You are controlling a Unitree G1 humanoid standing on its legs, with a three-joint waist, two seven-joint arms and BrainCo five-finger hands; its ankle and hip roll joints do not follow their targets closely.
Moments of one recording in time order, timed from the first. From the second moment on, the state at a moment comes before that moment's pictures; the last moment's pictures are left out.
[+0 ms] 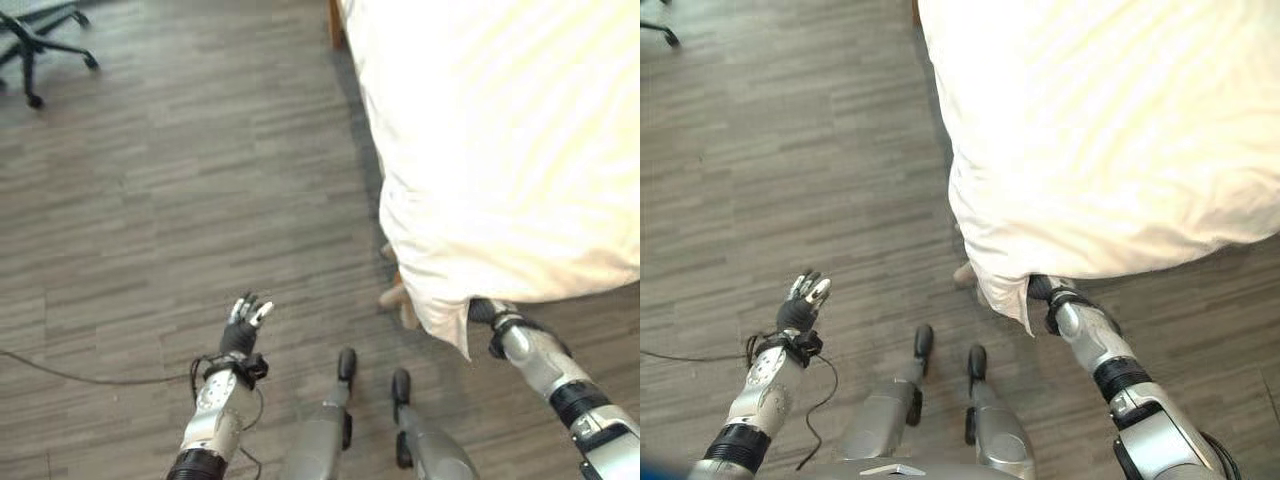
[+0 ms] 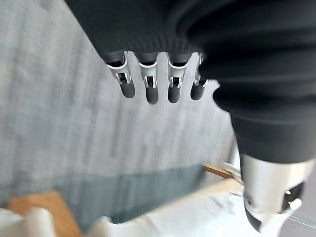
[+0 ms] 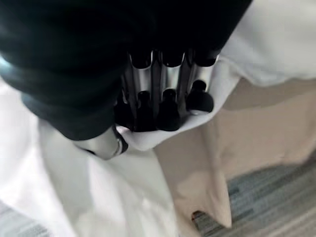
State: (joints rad) left arm -0.03 0.32 -0.07 0.42 -0.66 -0.16 0.07; right arm -0.38 -0.47 0.39 0.79 -0.59 -0.09 -0.09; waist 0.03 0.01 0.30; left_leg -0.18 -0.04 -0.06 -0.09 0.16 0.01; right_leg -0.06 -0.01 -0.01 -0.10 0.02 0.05
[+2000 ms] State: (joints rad) left arm 0.12 0.21 0.12 0.33 -0.66 -0.16 0.13; right arm 0.01 -0.28 -0.14 0.27 0.64 -0.15 -0.09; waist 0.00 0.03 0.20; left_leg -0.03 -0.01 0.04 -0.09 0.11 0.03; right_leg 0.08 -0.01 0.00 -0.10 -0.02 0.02
